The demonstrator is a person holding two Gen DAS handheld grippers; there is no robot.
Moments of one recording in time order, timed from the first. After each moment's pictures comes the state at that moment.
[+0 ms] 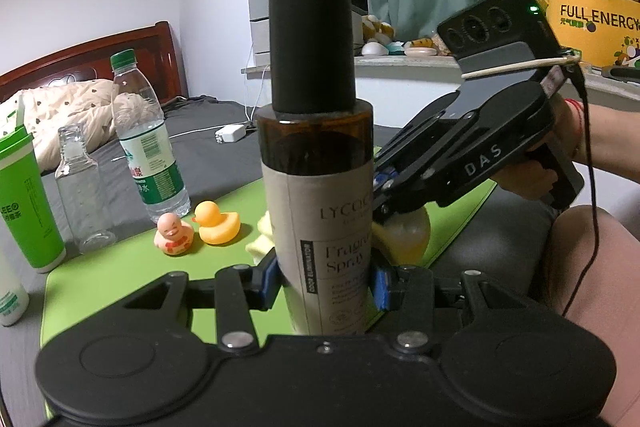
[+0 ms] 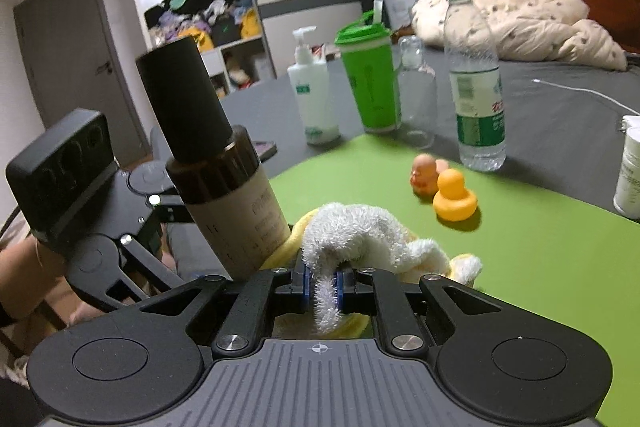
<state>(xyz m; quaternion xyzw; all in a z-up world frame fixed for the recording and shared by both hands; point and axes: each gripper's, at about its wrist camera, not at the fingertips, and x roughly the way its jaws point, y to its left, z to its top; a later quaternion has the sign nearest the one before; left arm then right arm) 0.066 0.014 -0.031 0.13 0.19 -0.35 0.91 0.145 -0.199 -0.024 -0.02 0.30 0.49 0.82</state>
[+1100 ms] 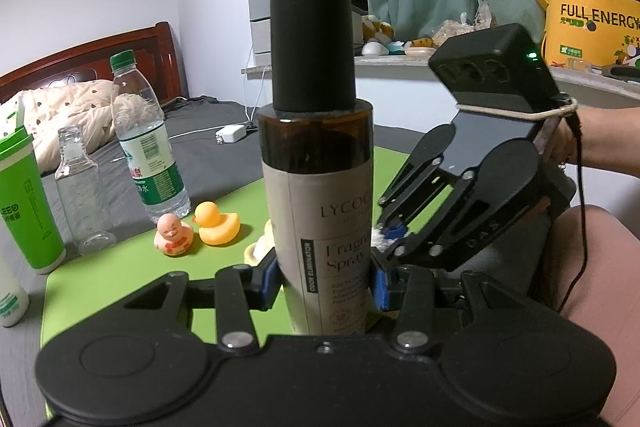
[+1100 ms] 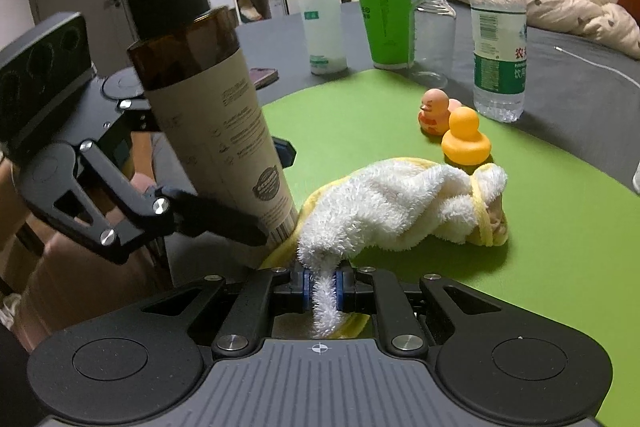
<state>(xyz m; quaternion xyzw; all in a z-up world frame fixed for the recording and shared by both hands) 0.066 0.014 -0.031 0.13 0.19 -0.35 0.91 0.141 -0.190 -0.057 -0.11 0.34 0.50 0.79</state>
